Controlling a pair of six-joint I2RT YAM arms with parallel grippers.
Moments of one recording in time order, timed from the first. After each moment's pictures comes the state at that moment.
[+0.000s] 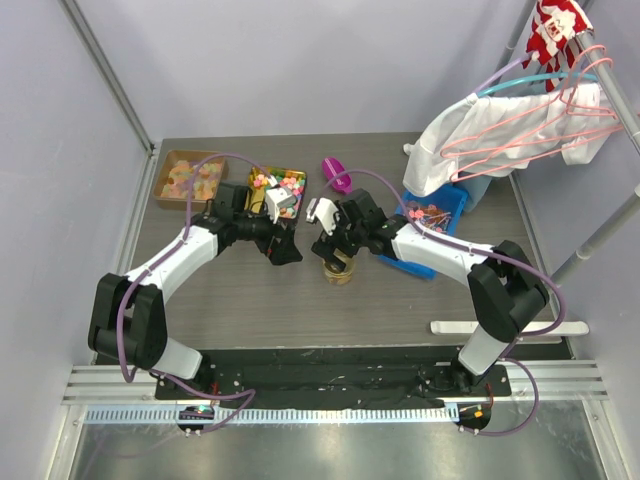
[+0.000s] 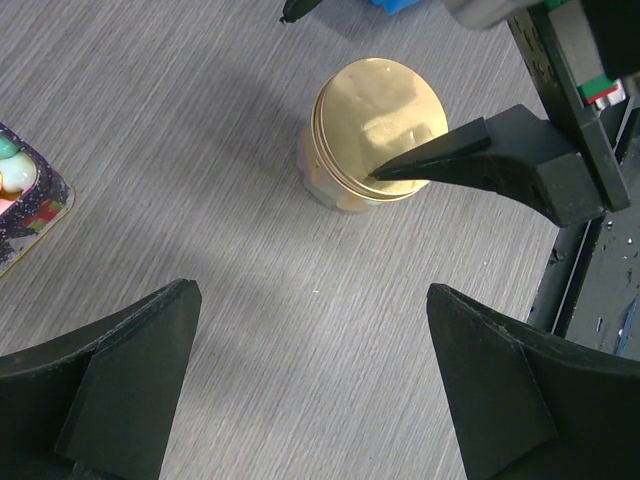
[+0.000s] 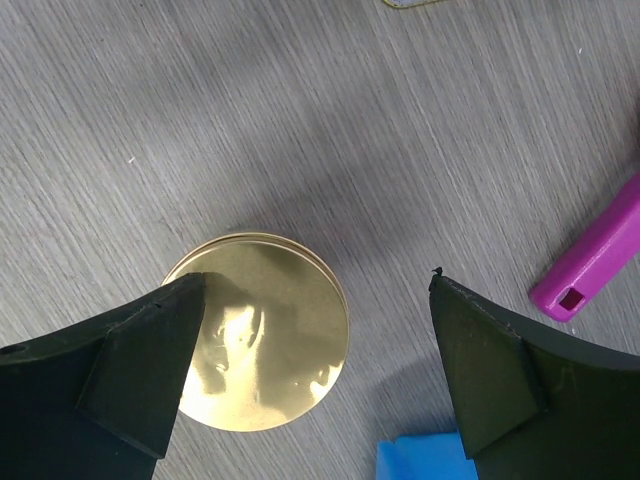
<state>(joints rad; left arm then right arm) -0.32 1.47 0.98 -0.32 0.76 0.29 0.70 1.67 1.12 -0.23 -0.19 -0.42</state>
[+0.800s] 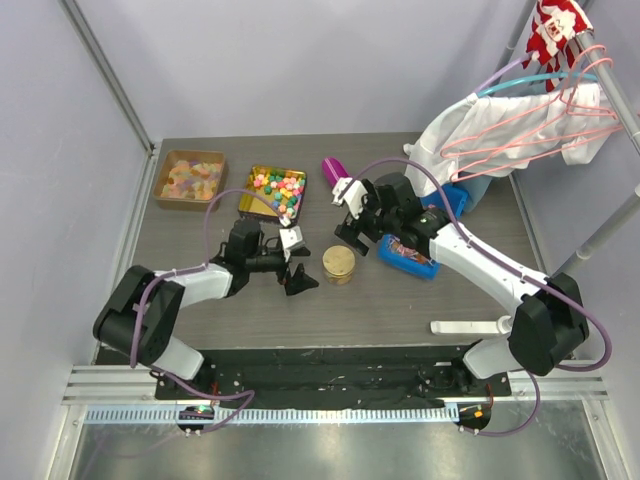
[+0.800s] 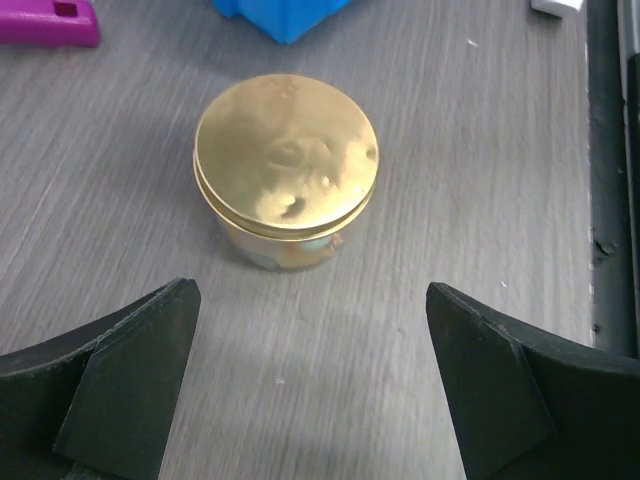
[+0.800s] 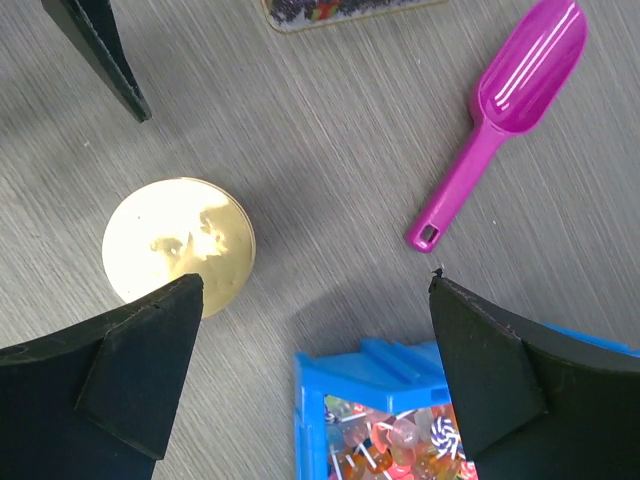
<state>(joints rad) -0.44 1.48 0.59 0.35 0.85 0.31 0.60 1.43 1.12 -0.33 -0.19 -0.50</state>
